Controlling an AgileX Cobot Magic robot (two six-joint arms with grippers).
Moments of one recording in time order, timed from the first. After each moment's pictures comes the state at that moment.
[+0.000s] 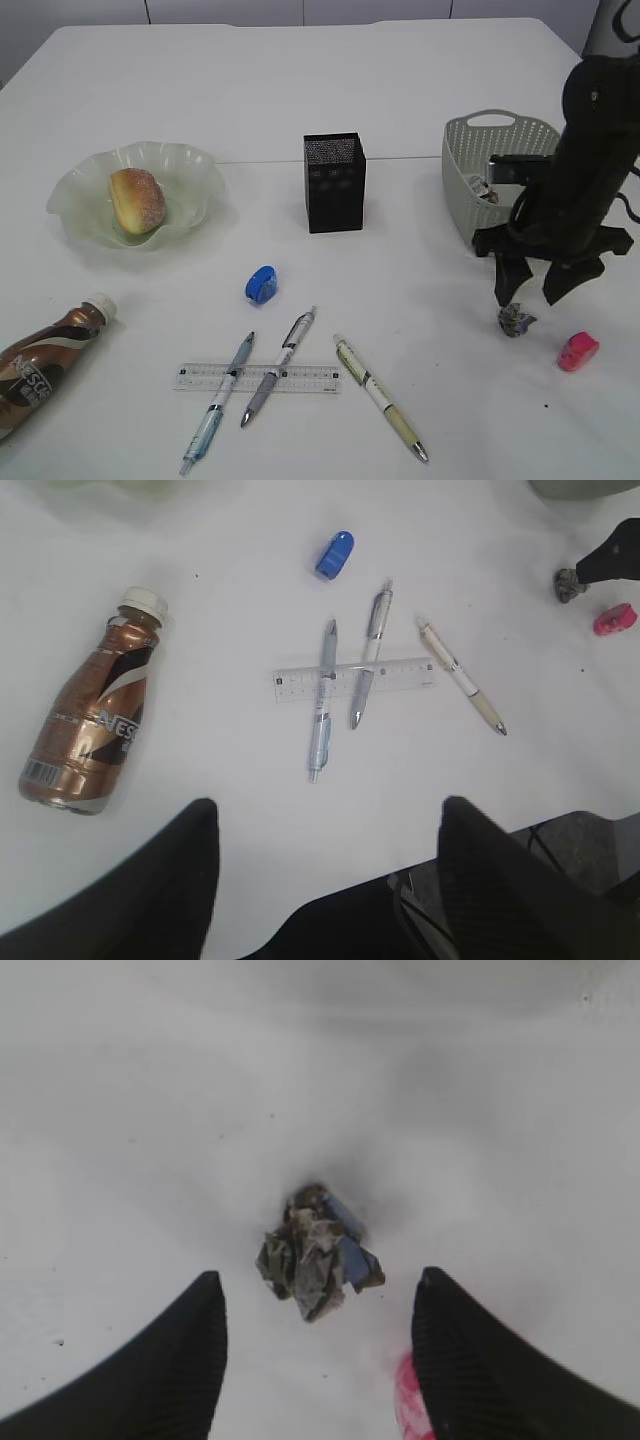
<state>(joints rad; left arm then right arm) -0.26 1.04 -1.19 -0.26 1.26 -0.20 0.11 1.97 -1.32 0.06 0.97 0.07</state>
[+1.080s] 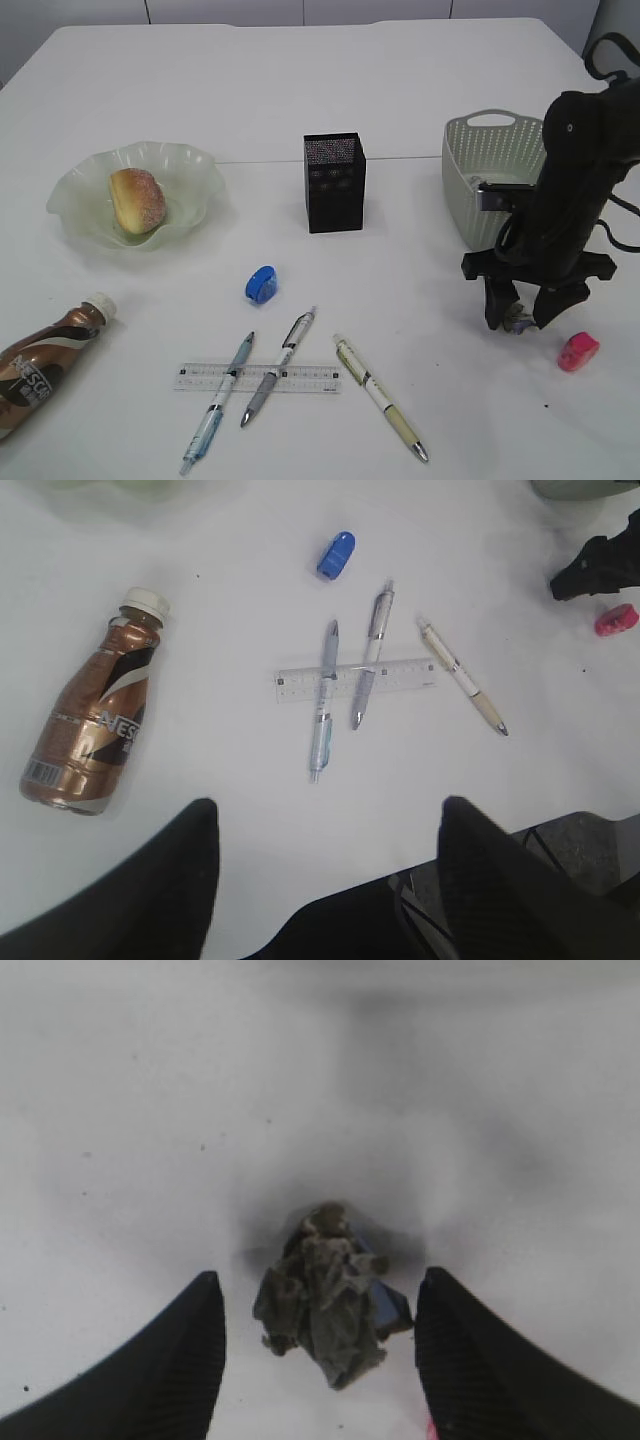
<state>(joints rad) -0.26 1.04 -1.19 -0.26 1.26 -0.20 0.12 2.06 -1.32 0.09 0.94 0.07</state>
